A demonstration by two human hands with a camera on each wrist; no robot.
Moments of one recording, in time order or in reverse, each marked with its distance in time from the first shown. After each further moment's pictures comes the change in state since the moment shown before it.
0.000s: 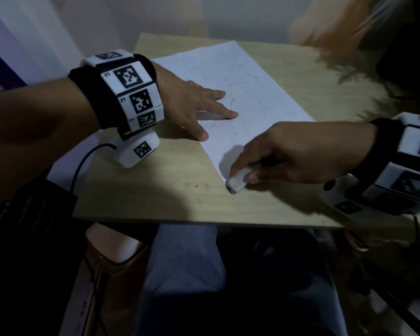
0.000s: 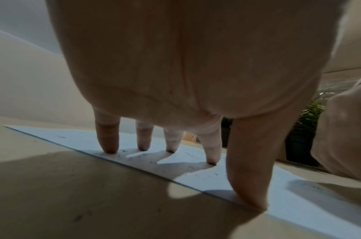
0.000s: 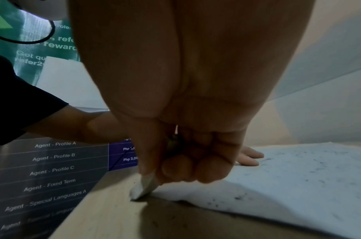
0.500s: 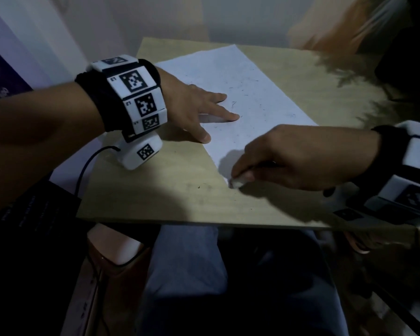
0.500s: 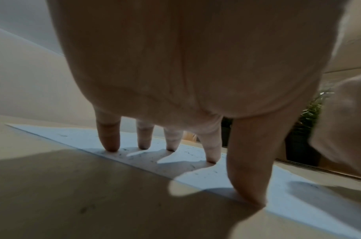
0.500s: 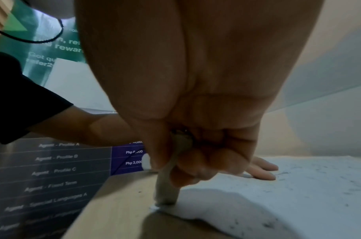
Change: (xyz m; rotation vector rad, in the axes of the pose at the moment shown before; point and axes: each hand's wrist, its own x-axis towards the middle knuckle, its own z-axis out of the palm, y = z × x) left_hand -0.002 0.002 0.000 0.004 0.002 -0.007; right_hand 0.000 -0.010 0.001 -0.108 0.068 -0.022
